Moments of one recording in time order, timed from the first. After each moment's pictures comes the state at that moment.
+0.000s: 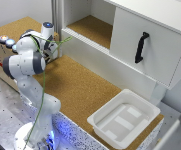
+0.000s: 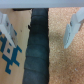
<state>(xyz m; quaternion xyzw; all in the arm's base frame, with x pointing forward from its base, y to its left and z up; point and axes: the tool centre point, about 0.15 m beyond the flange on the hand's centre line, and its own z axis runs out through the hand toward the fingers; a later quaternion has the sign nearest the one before) 0.334 0.352 0.313 -0.99 -0.02 -0.04 0.14</state>
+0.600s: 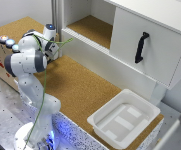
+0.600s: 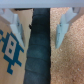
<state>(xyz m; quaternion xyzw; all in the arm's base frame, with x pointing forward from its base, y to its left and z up) 0.335 0.355 0.310 -0.99 -0.03 -0.04 0.16</state>
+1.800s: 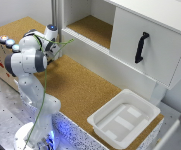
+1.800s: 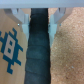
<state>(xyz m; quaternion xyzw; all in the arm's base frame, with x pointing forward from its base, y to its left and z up) 0.335 0.334 0.308 -0.99 -0.01 -0.01 0.16</state>
